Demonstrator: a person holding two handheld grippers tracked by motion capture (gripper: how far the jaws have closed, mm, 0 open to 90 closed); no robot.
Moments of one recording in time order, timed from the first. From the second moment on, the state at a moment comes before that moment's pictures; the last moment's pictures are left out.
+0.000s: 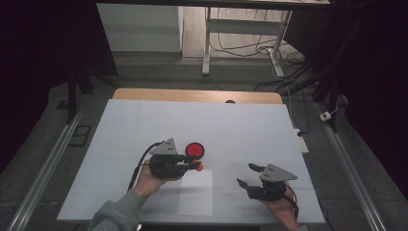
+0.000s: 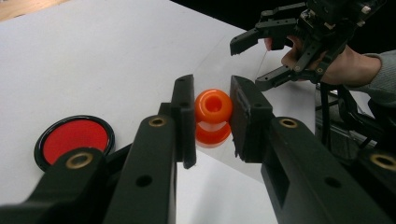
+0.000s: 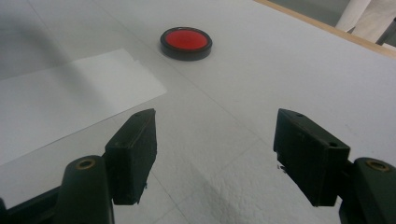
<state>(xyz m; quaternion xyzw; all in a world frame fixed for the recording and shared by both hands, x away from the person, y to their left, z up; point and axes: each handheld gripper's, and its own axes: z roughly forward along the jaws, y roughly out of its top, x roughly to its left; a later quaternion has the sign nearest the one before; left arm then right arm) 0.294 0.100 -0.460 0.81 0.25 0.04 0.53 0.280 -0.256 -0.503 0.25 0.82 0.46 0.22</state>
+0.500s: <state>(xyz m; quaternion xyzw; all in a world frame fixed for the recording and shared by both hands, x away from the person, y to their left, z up) 0.295 0.100 -0.460 0.81 0.25 0.04 0.53 0.280 -0.237 -0.503 0.23 0.83 0.47 0.20</state>
